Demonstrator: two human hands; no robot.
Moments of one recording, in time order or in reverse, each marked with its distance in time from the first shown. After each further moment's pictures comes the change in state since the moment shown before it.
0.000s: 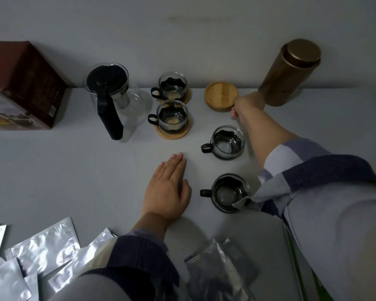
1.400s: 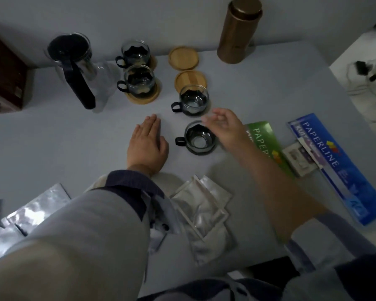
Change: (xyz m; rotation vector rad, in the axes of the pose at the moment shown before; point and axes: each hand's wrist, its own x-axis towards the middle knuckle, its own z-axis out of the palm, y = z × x) left_hand -0.006 0.008 -0.005 0.059 0.002 0.014; right_hand -0.205 0.128 -0.114 0.072 -0.328 -0.311
